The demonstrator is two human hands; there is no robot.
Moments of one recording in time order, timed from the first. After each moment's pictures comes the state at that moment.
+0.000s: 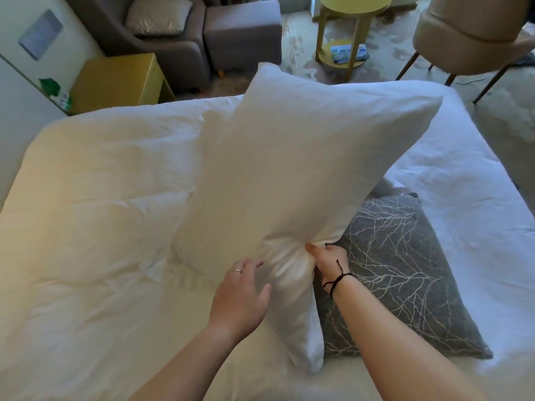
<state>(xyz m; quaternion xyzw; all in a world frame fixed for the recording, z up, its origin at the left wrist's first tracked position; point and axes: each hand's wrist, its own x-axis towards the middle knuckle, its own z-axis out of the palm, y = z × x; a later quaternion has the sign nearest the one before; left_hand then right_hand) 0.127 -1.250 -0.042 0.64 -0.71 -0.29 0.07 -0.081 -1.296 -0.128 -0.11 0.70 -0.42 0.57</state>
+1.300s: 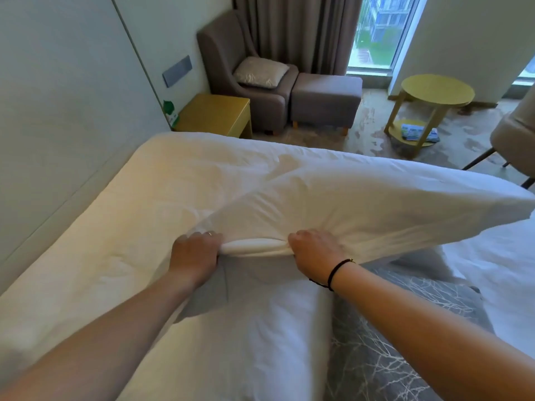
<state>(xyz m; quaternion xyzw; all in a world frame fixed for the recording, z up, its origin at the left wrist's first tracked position) 0.312 -1.323 0.041 0.70 -0.71 0.03 -0.02 0.056 -1.377 0.055 -0.89 0.46 0.03 0.05</state>
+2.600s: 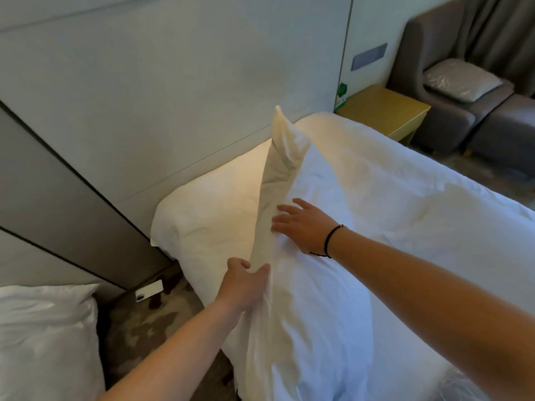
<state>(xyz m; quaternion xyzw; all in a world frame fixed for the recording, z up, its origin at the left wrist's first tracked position) 0.392 -1.133 0.037 0.85 -0.03 -0.34 0.40 0.350 -1.346 0.044 -0.99 -0.07 0.03 -0.08</state>
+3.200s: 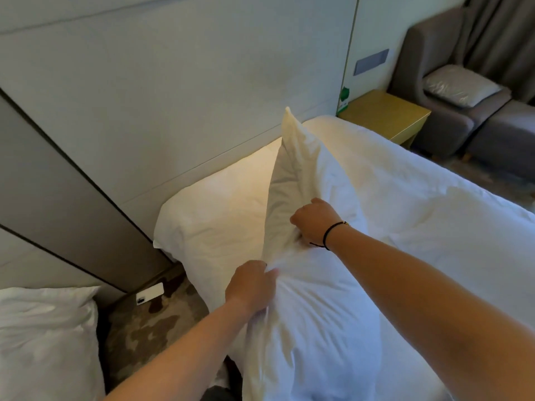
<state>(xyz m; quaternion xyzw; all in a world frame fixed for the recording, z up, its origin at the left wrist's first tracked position) 0.409 -1.123 0.032 0.89 -0.27 -0.28 0.23 0.379 -1.330 0.053 -0.98 0.06 0.11 -0.13</state>
